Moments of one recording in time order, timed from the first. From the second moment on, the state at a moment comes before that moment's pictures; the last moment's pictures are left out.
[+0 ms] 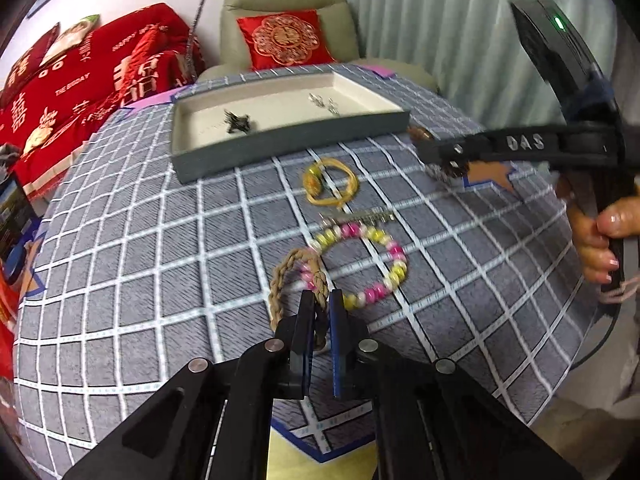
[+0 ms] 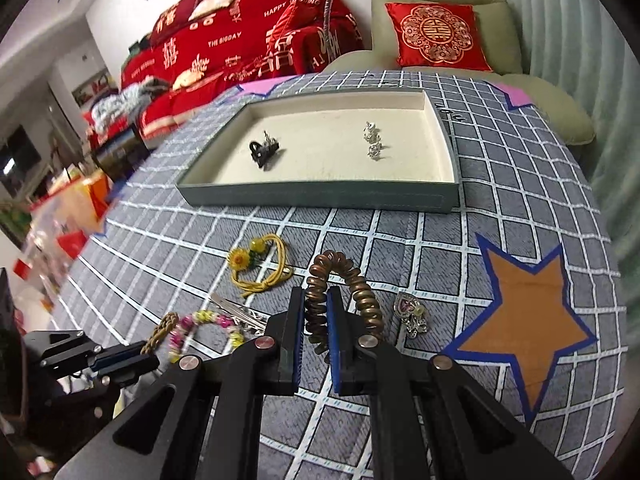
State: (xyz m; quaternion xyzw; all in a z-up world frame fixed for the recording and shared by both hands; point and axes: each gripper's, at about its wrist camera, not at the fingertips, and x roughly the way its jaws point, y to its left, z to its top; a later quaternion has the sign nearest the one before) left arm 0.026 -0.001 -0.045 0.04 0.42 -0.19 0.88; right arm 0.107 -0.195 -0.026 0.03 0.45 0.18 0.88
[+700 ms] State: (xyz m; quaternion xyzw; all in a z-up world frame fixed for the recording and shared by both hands) left arm 0.113 0.011 0.043 0.00 0.35 -0.17 0.92; right arm 0.154 -0.228 0.053 0.11 0.41 0.19 0.89
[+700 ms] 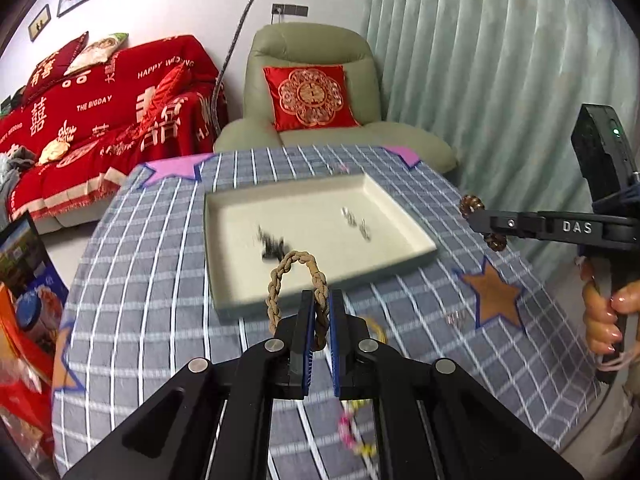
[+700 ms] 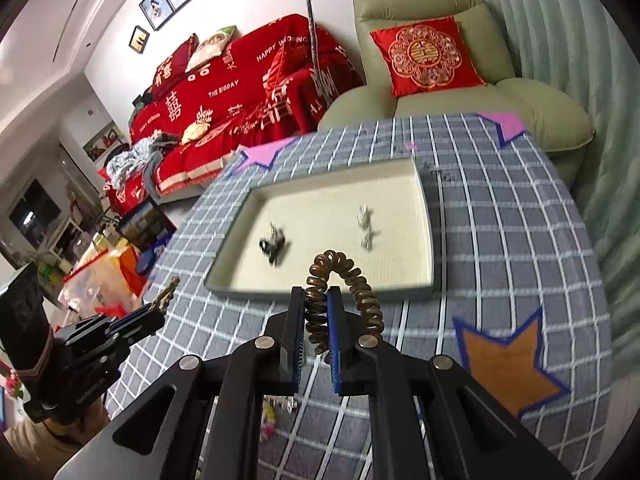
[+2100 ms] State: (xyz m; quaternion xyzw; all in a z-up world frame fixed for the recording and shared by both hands) left arm 0.317 -0.051 -0.048 0.08 0.43 -0.11 0.89; right arm 0.342 -0.202 -0.059 0.08 0.50 0.14 0.85
